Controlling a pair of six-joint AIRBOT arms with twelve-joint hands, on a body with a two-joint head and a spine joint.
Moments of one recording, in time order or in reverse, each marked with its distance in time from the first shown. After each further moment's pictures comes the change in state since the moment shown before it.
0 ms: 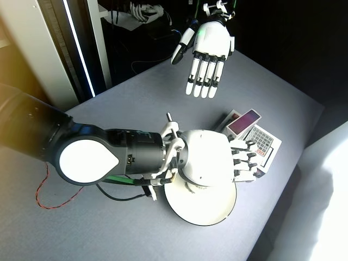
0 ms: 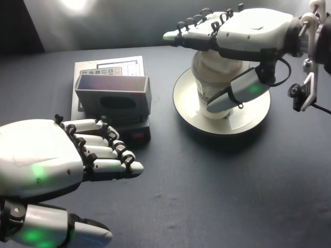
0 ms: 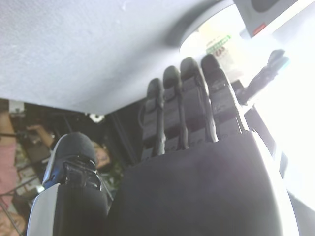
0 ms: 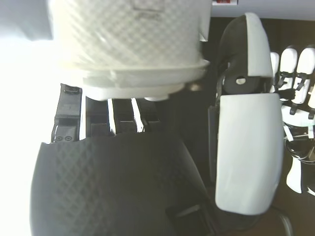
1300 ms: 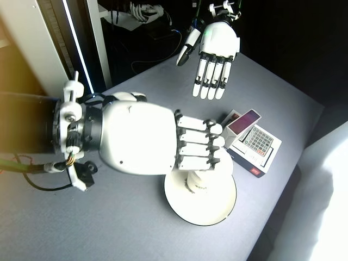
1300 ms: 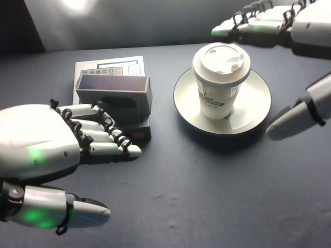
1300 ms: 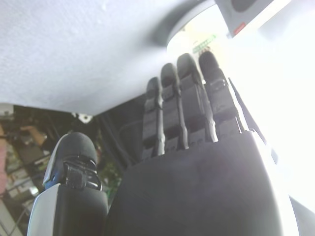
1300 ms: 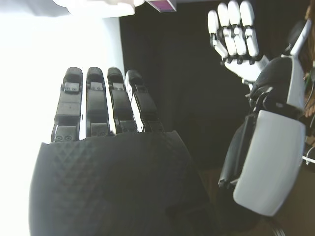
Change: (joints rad) left arm -0.044 -0.011 0.041 0.031 0.011 -0.056; right arm 0.034 0.397 -0.352 -0.177 0.024 0.249
